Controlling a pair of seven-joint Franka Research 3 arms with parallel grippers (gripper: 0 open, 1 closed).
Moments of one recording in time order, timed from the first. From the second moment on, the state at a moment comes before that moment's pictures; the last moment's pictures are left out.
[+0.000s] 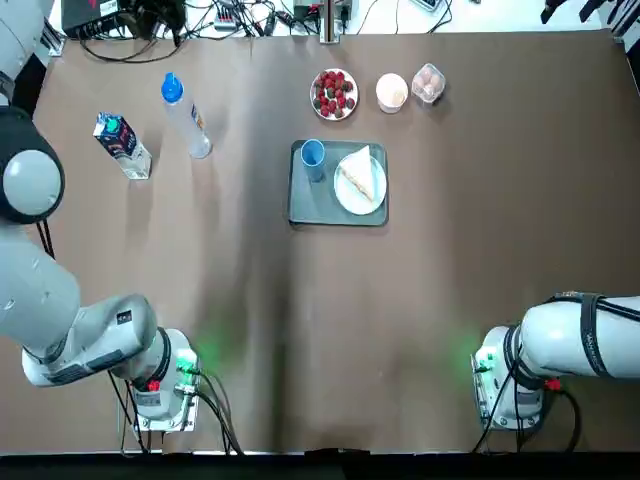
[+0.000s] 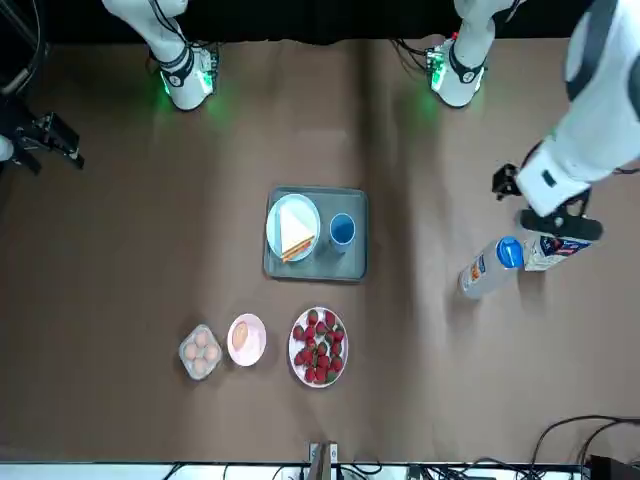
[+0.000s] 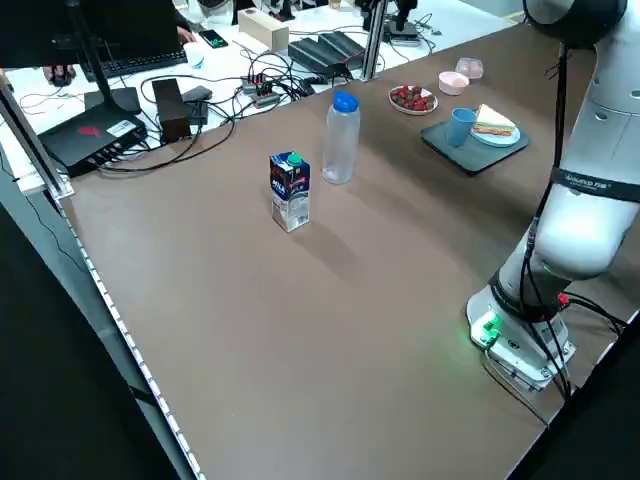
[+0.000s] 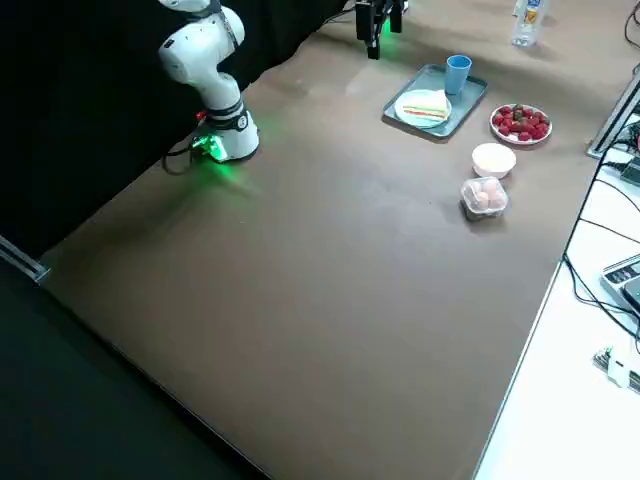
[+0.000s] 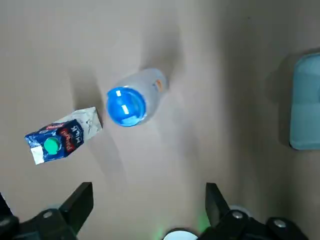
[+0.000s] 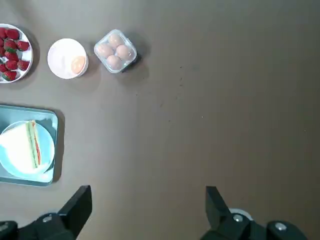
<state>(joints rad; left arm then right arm) 0.27 0.21 -0.56 -1.42 0.21 1.42 -0.08 0.00 -0.17 -0.02 -1.76 0.04 1.68 -0.09</state>
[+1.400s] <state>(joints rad) -0.12 0.02 0.02 -1.55 0.00 1.47 -0.13 0.00 -0.17 -0.02 -1.76 0.00 1.68 -0.09</state>
